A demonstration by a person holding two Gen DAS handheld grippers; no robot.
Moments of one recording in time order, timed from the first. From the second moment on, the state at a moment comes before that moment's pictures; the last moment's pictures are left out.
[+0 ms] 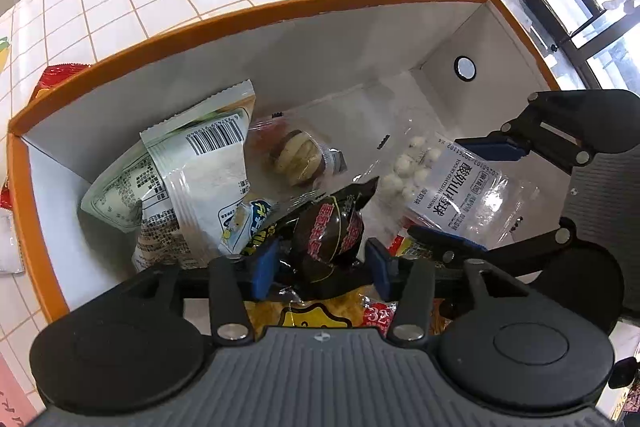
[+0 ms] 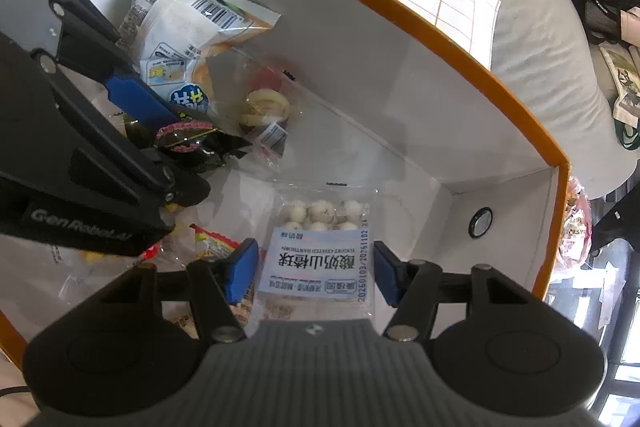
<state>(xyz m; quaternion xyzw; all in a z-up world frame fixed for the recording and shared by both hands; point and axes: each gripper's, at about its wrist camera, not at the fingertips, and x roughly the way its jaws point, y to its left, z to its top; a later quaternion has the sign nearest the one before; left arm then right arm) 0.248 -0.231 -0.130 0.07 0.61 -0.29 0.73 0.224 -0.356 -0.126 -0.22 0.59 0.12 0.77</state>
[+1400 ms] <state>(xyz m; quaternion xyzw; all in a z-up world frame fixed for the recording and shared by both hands) 0.141 -0.087 -0.006 0.05 0.44 -0.27 0.85 0.102 -0.268 -0.029 -0.05 0.39 0.03 0.92</state>
